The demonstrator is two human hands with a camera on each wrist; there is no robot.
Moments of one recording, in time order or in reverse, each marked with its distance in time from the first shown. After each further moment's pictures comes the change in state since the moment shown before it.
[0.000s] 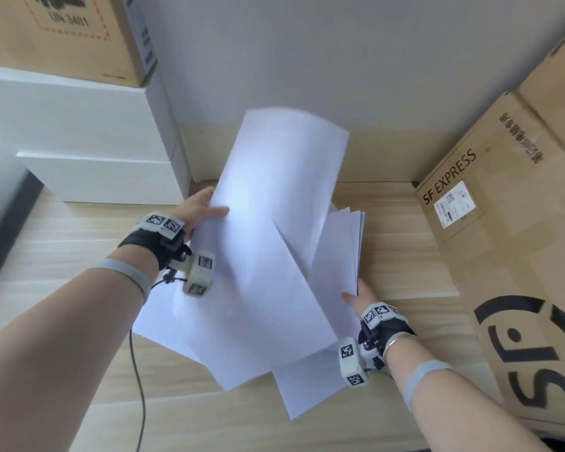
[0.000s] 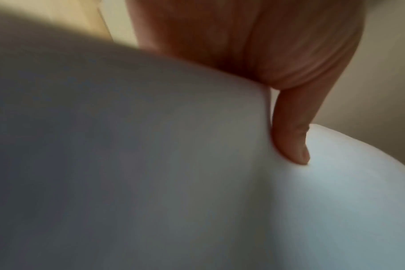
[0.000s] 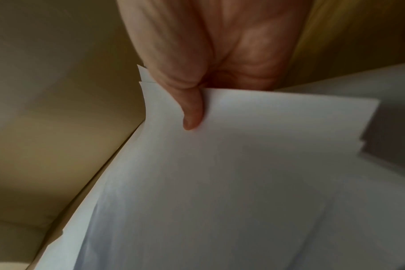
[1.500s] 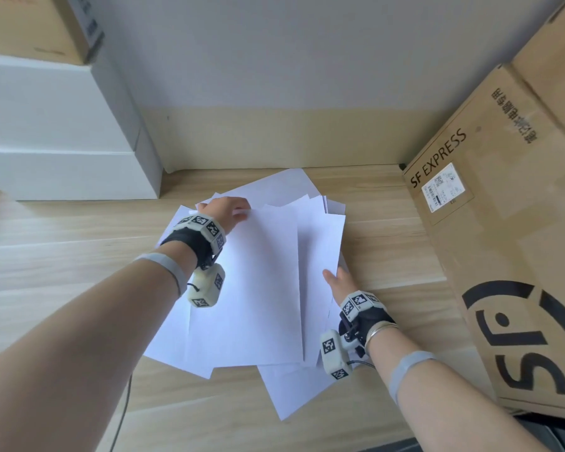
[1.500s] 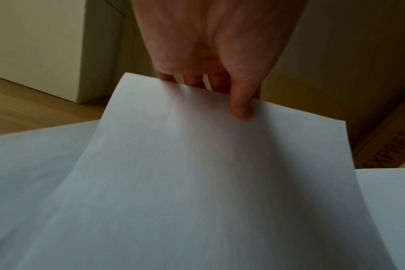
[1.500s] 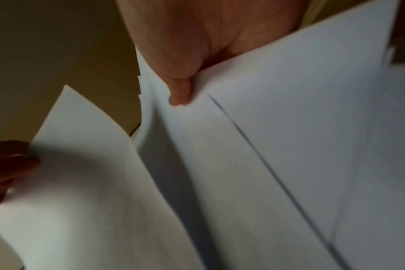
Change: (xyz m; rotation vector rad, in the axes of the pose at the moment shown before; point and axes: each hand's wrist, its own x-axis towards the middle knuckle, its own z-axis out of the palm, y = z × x) left_hand 0.059 -0.030 0.066 1.166 0.201 0.104; right_hand 0.013 -0.009 0.016 0.051 0.006 -0.011
